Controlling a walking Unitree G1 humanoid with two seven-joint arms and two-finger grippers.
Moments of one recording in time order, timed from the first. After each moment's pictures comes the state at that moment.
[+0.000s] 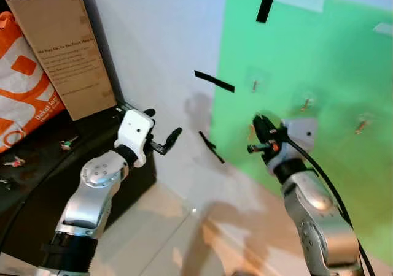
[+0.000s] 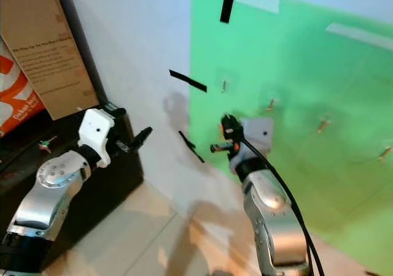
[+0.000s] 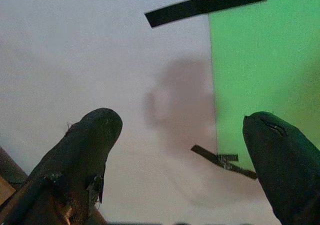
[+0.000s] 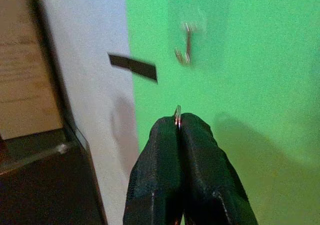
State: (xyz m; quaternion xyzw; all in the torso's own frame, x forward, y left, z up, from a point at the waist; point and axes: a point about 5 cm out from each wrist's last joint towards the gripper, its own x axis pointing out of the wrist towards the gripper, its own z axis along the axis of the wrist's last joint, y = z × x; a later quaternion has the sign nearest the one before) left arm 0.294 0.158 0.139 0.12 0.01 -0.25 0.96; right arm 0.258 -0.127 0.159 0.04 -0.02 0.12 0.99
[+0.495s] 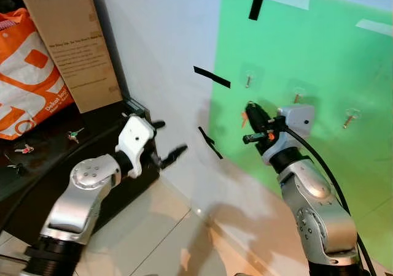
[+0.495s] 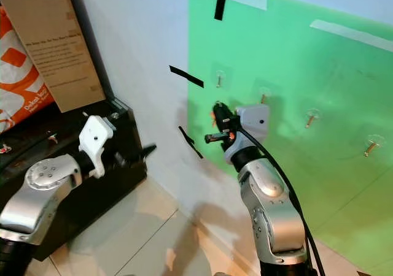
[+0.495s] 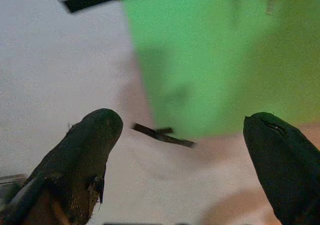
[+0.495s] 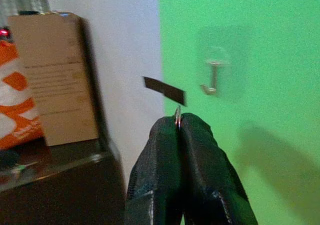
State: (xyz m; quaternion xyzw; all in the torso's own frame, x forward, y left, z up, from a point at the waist) left arm 0.277 0.158 0.137 0.12 0.06 -0.39 0.91; right arm 0.266 -0.119 0.169 0.07 -0.04 0.17 0.98
